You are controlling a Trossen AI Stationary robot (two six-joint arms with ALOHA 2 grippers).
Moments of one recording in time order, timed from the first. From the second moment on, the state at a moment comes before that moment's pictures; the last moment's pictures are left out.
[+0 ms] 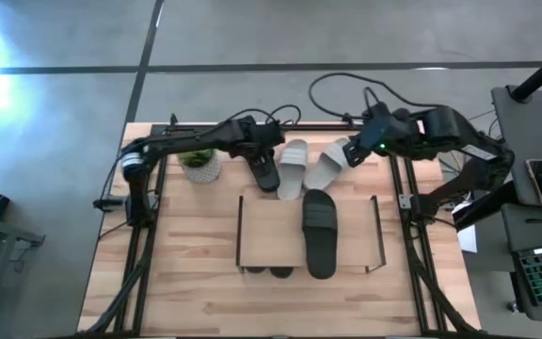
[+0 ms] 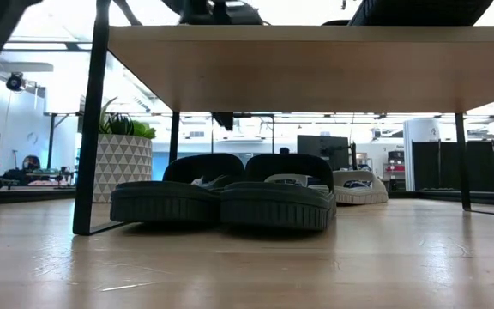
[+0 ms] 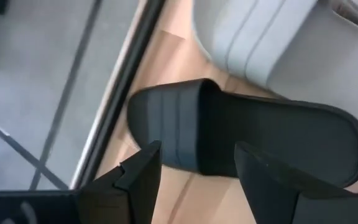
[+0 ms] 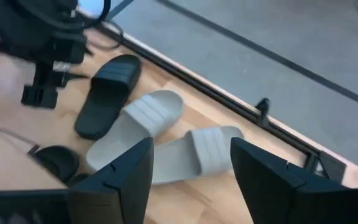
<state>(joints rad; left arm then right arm) 0.31 1.86 1.68 -0.96 -0.41 0.01 -0.02 1.41 1.93 -1.57 0.62 0.77</state>
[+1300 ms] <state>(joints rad) 0.41 2.09 1.69 -1.00 -0.55 0.17 -0.03 1.46 1.92 -1.51 0.63 0.85</state>
